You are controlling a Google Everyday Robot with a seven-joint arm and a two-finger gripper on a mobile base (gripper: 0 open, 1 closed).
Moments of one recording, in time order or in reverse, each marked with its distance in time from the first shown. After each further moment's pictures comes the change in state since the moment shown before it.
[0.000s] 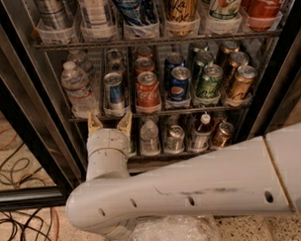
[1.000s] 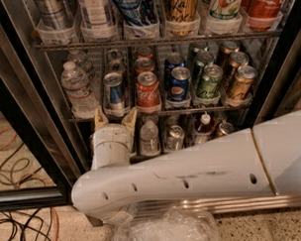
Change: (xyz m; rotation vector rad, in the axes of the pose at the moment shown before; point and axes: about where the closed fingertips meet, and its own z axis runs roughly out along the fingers) arm 0.012 -0.016 0.029 0.048 -0.001 -0.023
